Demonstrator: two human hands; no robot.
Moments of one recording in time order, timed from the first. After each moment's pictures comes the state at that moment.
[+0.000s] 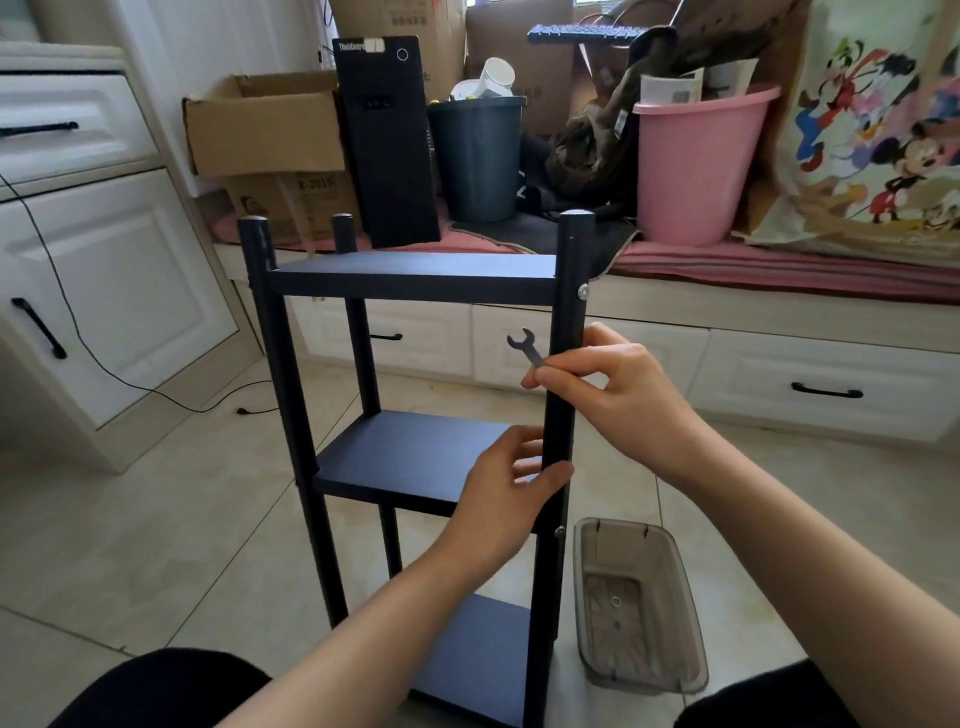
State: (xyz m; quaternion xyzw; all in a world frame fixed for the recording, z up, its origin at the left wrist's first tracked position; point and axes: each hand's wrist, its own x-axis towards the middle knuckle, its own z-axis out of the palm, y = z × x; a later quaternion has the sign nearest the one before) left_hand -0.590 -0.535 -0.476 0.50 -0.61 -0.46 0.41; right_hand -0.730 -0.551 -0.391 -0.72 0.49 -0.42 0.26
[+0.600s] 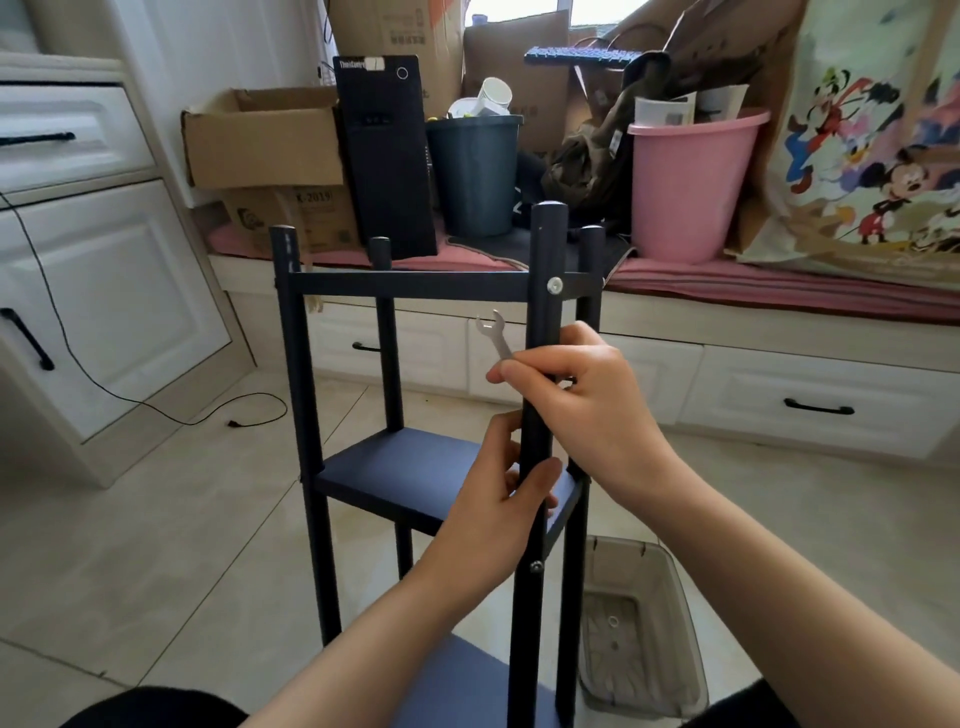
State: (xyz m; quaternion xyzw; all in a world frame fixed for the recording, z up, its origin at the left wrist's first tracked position) left_hand -0.583 -0.524 -0.456 0.43 -0.62 -0.47 0.46; right_hand -0.692 -0.548 -0.381 -0.67 0.48 -0.51 0.24
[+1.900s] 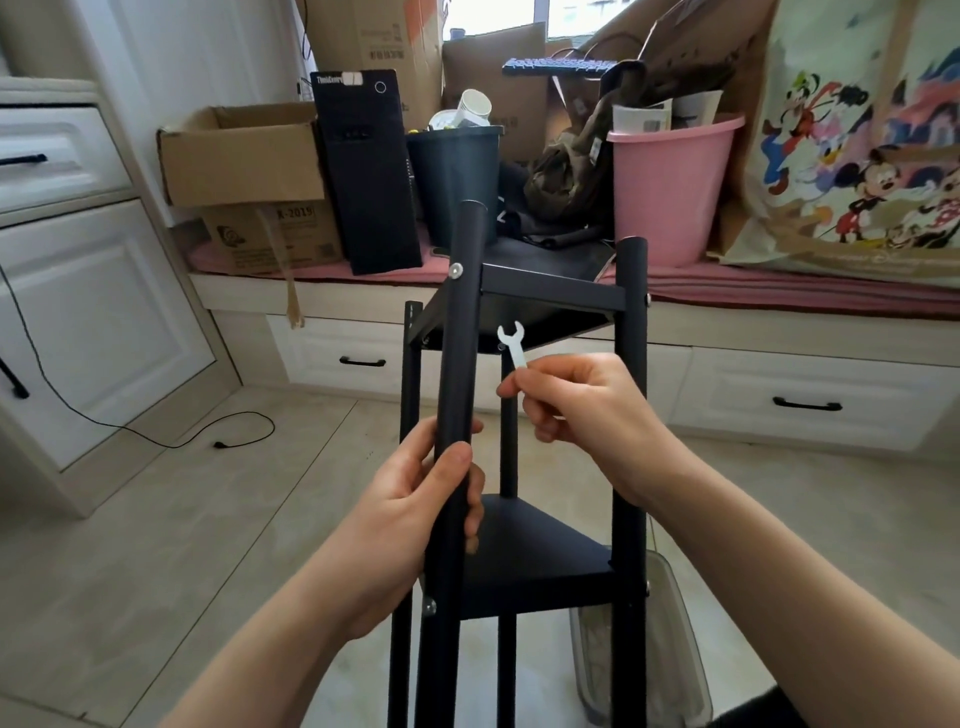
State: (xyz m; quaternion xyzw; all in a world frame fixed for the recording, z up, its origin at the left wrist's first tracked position) left_hand -0.531 -0.520 -0.424 0.35 -0.56 -0.60 0.45; right_hand -0.714 -0.565 -0.386 -0.60 0.46 -0.48 0.44
